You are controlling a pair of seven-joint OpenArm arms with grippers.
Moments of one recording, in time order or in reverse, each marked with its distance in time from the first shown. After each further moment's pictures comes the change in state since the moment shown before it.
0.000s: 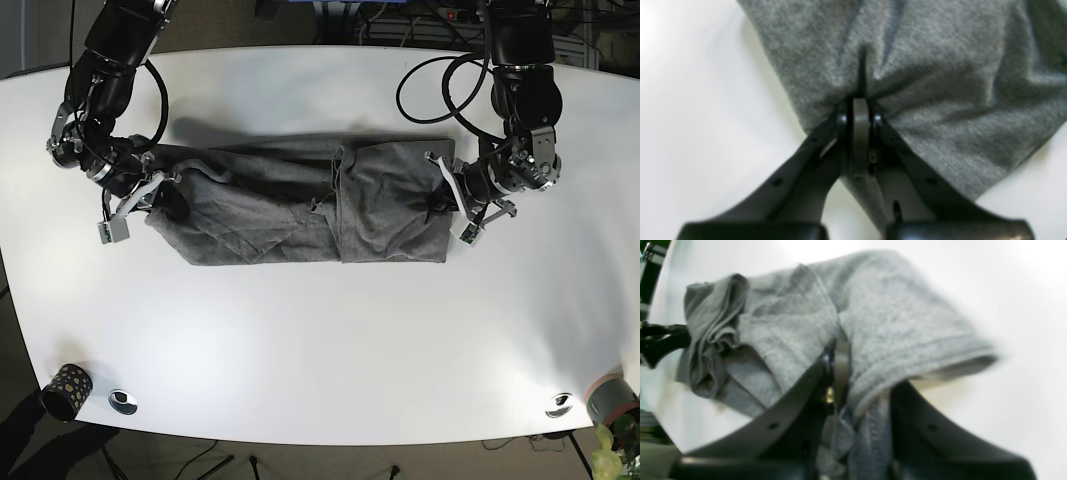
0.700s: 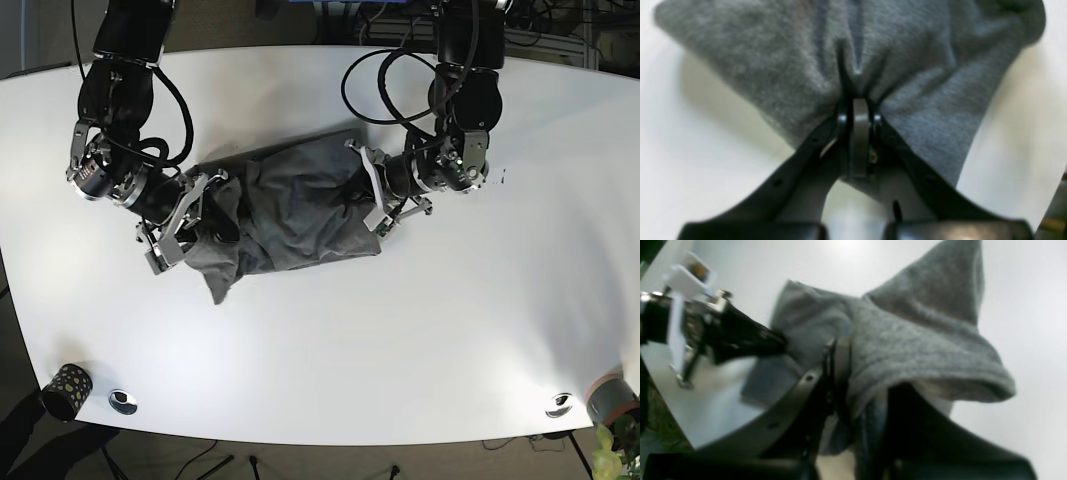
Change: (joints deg) left arm -0.6 9.0 12.0 -3.5 0.0 1.6 -0.9; right arm 0.8 -0.3 -14.4 17.1 -0.2 0.2 -0.6
